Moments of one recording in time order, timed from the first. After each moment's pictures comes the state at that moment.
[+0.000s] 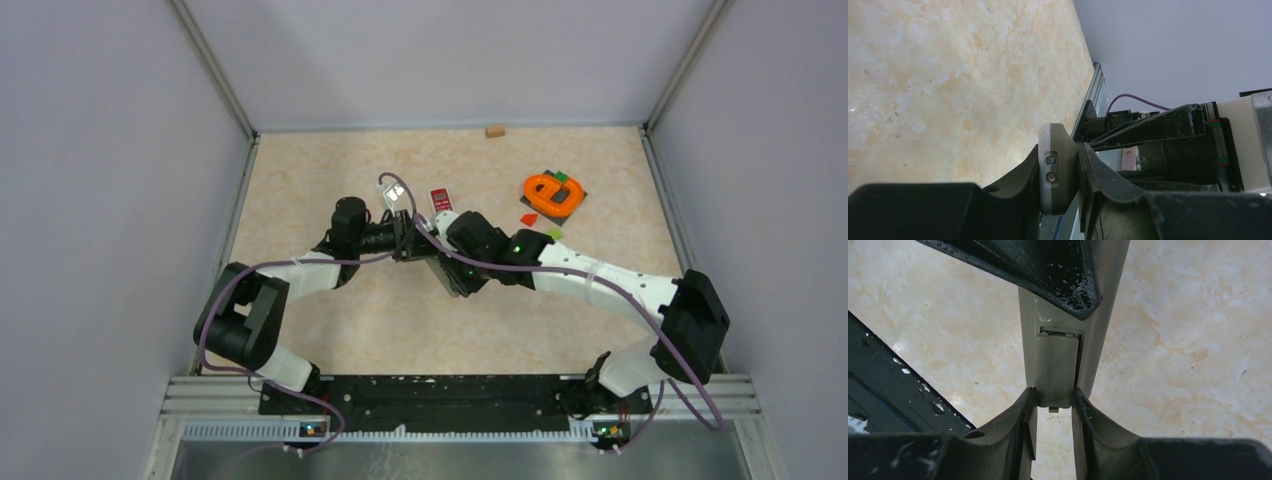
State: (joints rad) left arm -0.40 1.53 0.67 0.58 0.92 -0.91; right arm 0.97 1.45 1.15 -0.63 0.05 0.13
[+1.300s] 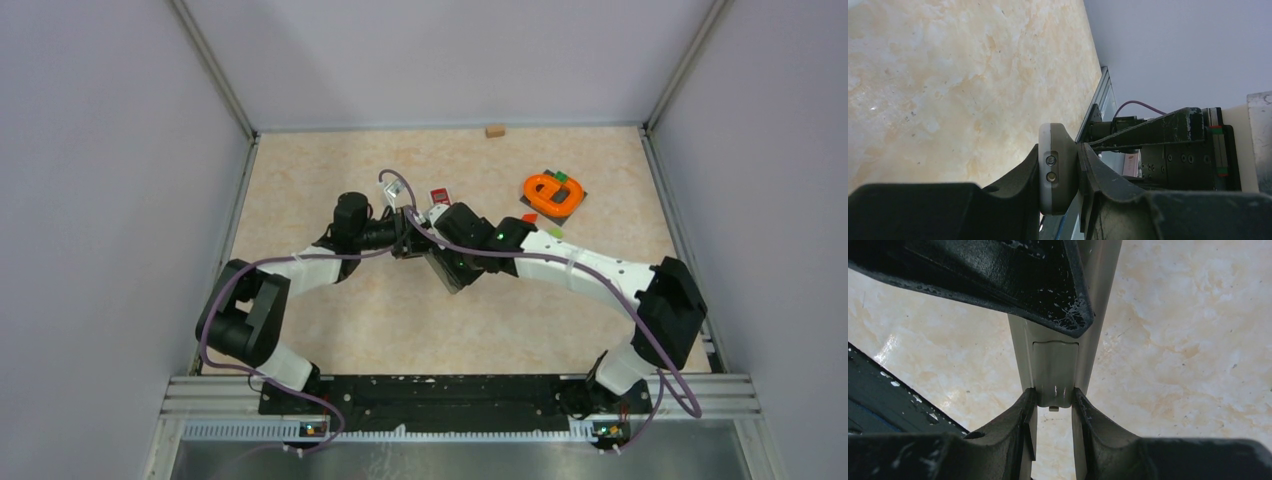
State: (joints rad) left arm -0.40 1.55 0.71 0.50 0.90 -0.89; right arm 0.95 1.56 1.26 -0.70 0.09 0.16
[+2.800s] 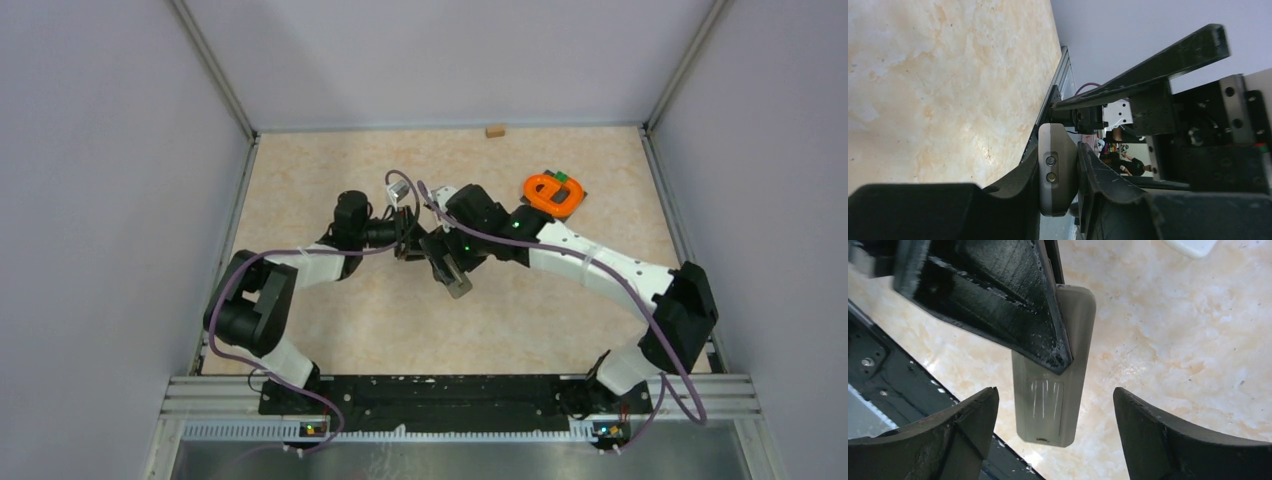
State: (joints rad) left arm -0.38 1.61 0.73 0.62 1.06 -1.10; right arm 0.89 1.54 1.32 -0.70 -0.03 0.18
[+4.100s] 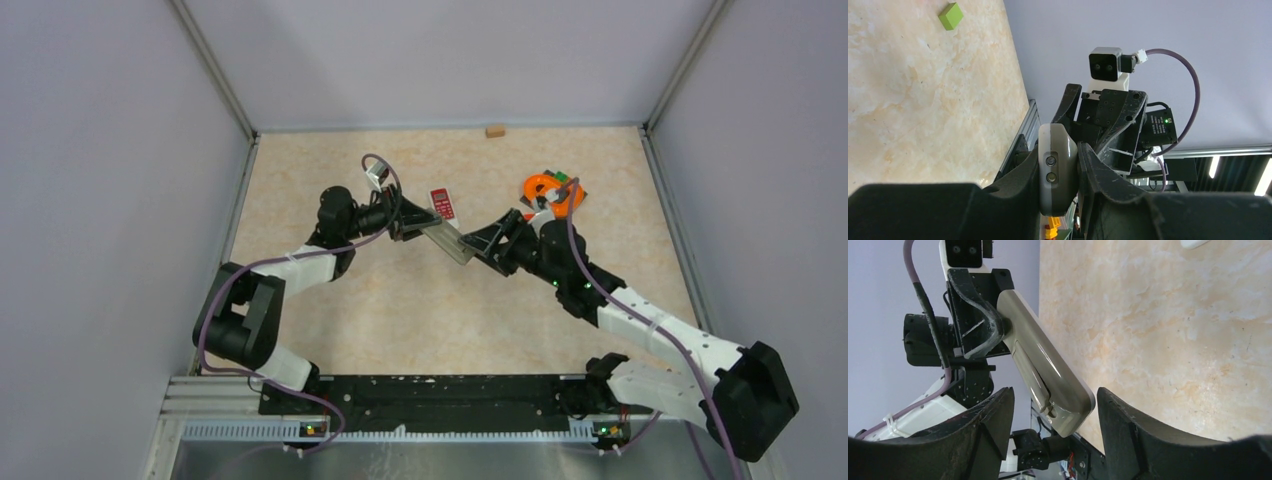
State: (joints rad) left arm -0.35 1.53 0.72 0.81 0.90 -1.39; right arm 0.67 1.01 0.61 0.13 -0.12 1.19
